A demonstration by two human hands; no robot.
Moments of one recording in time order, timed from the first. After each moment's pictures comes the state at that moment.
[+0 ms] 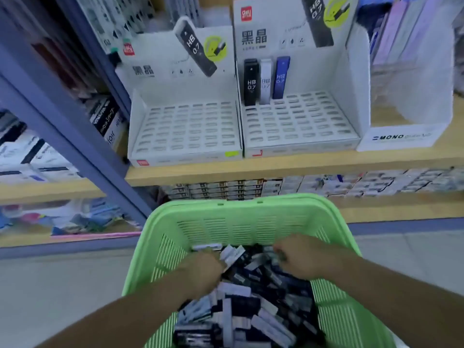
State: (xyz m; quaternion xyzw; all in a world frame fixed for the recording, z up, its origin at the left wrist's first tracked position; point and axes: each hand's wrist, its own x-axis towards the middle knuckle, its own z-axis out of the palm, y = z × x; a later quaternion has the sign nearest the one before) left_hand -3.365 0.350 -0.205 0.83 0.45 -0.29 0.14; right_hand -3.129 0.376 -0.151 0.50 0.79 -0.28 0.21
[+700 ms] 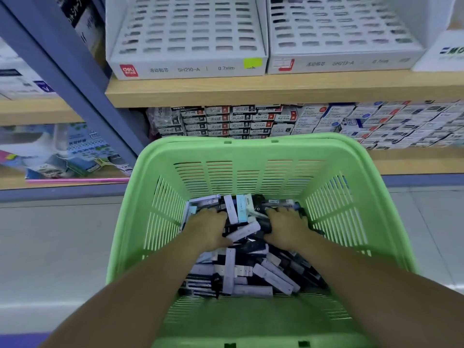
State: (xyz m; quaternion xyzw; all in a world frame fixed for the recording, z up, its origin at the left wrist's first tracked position) left_hand -3.366 0.337 -0.273 0.75 0.58 -0.20 0.25; right_hand -3.160 0.345 -0.283 0.62 0.72 -0.26 0.20
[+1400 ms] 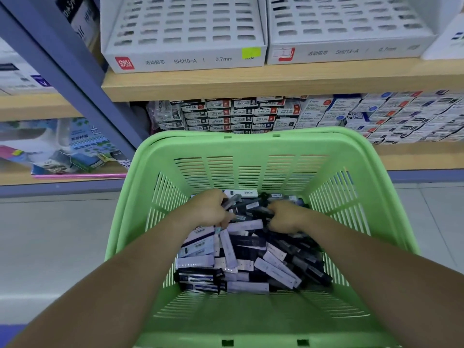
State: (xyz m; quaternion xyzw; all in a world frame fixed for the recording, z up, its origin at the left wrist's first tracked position) left_hand -3.364 0.366 -0.229 0.61 0.63 -0.09 0.47; right_hand -3.164 0.370 -0.253 0.58 0.64 -0.46 0.21
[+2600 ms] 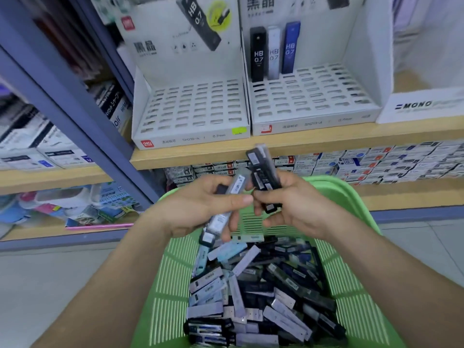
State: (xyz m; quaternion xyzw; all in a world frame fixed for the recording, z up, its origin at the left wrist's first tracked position) left_hand -3.355 0.376 -0.059 0.54 0.50 0.20 0.65; right_hand -3.168 0.389 -0.097 0.44 0.47 -0.70 -0.30
